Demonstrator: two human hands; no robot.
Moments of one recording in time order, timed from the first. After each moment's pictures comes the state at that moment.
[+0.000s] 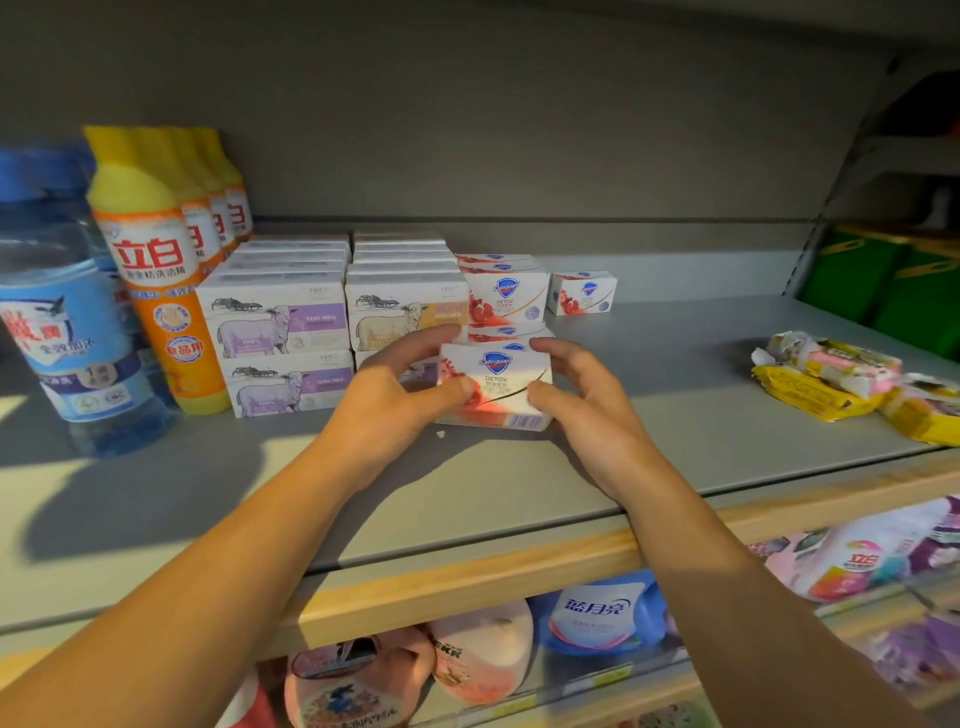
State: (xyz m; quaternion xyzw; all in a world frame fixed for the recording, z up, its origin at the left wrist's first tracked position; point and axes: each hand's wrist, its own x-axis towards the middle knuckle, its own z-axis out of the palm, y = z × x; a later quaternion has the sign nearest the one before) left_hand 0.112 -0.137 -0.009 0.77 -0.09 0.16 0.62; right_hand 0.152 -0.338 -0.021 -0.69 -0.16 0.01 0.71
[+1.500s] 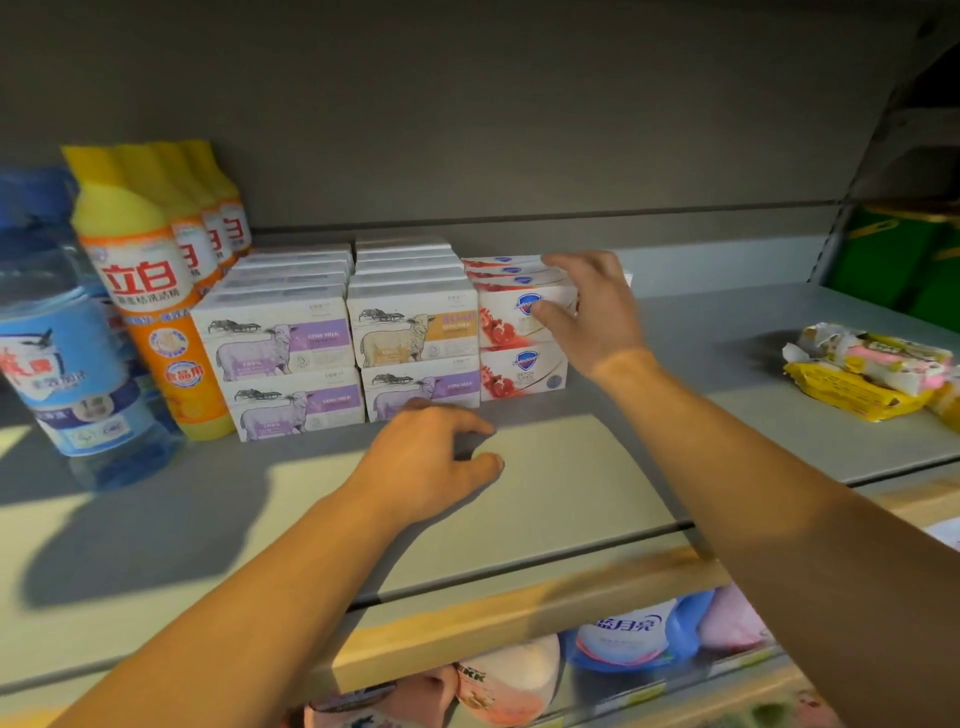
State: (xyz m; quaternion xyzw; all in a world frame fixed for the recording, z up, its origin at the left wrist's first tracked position) left_hand 0.124 -0.144 -0.029 0.96 -0.08 0.13 0.24; right_hand 0.235 -0.326 0.031 -0.87 -0.17 -0.26 0.38
